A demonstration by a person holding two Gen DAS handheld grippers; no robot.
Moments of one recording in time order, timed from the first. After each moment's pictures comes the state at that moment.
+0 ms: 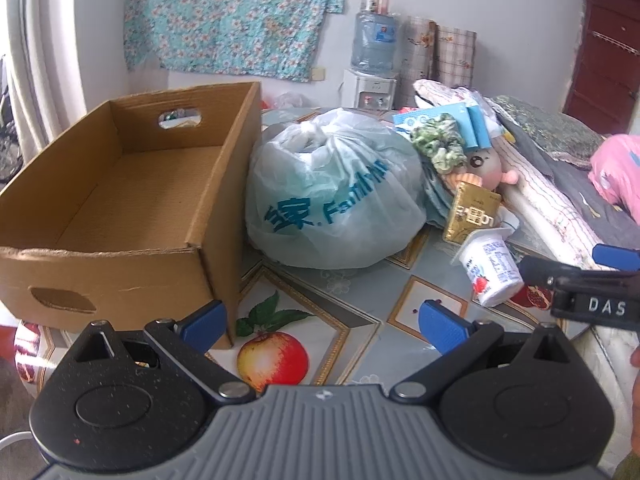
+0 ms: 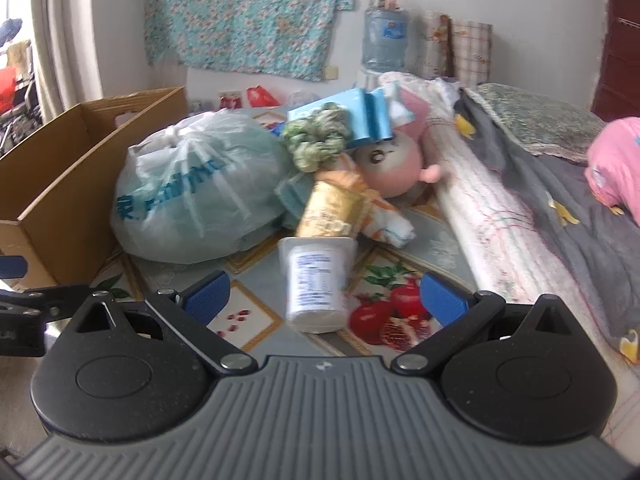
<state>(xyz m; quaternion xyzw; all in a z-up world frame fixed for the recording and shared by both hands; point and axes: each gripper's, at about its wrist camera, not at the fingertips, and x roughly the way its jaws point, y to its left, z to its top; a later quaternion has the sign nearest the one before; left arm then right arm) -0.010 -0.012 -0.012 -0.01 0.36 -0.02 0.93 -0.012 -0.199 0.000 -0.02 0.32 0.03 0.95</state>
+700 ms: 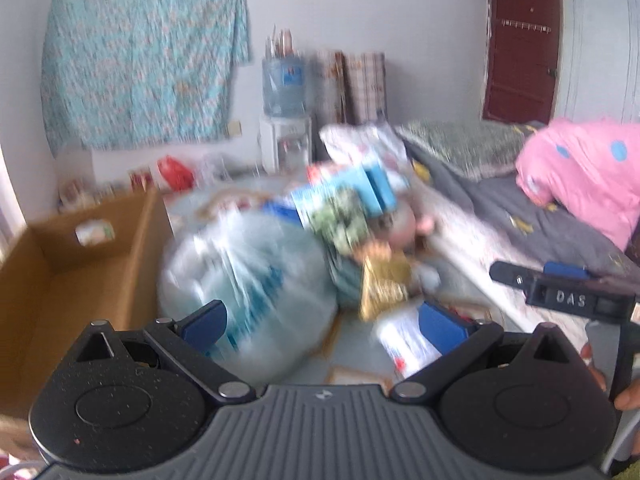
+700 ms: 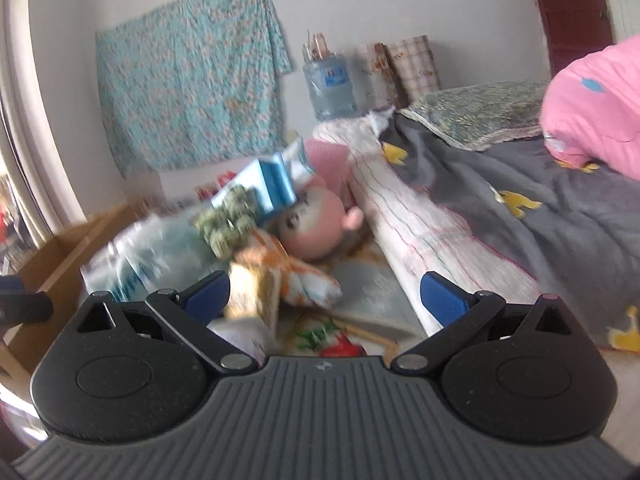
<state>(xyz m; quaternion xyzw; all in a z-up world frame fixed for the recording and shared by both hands) 0.026 -0.070 0.058 0.06 0.29 -0.12 0.95 0.002 -0.310 -0.002 0.14 0.23 0.00 0.96</state>
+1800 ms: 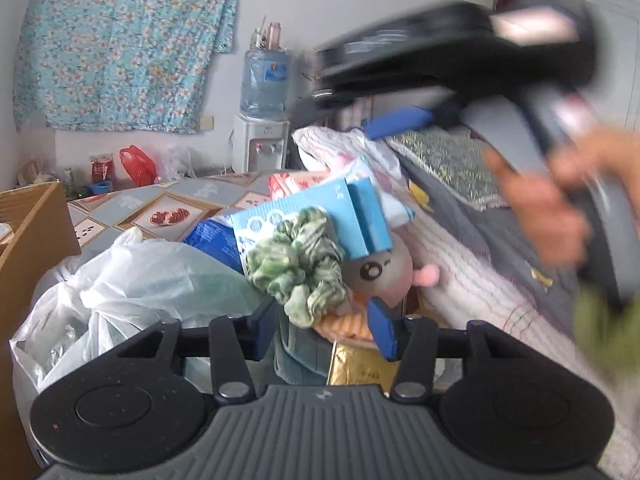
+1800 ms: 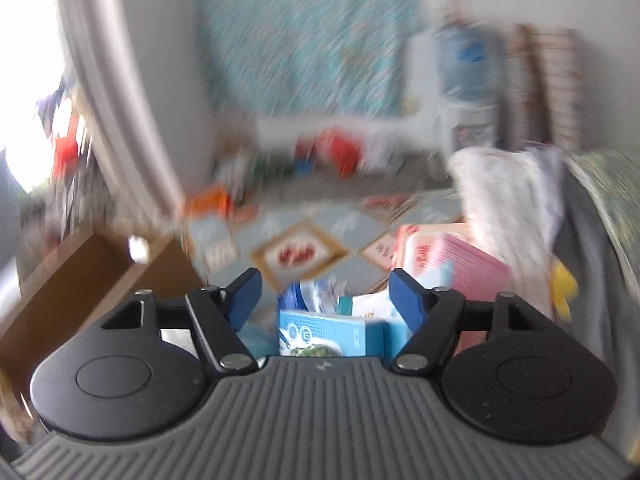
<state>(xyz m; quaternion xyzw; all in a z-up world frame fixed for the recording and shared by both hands) 0.162 -0.128 -0.013 0.00 0.30 -0.16 0.94 0.278 -0.257 0.087 0.03 0.33 0.19 0.92</state>
